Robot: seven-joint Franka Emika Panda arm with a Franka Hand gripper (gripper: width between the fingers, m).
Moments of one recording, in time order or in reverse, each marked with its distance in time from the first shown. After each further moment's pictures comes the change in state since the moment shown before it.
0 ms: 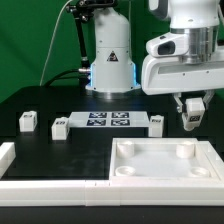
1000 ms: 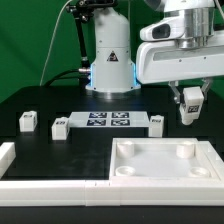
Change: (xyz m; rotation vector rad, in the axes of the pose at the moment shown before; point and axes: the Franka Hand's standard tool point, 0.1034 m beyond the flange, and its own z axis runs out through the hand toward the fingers) arm 0.039 0.025 -0.025 -0.003 0.007 -0.060
